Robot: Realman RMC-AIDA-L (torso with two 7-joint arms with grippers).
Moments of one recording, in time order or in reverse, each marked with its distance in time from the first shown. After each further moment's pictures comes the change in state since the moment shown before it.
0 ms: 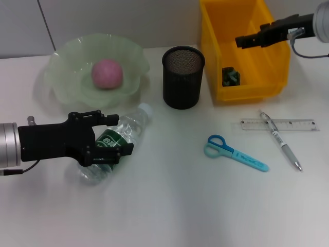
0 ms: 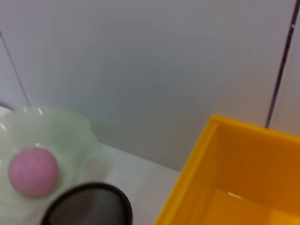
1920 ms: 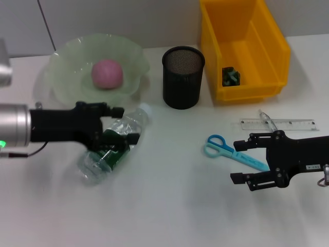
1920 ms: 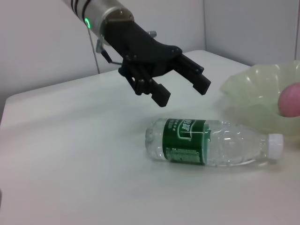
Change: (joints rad) left arm -0.054 -0.002 0.010 0.061 0.081 -0.021 -0.170; right arm -0.259 -0.023 0.125 0.349 0.372 -0.527 -0.988
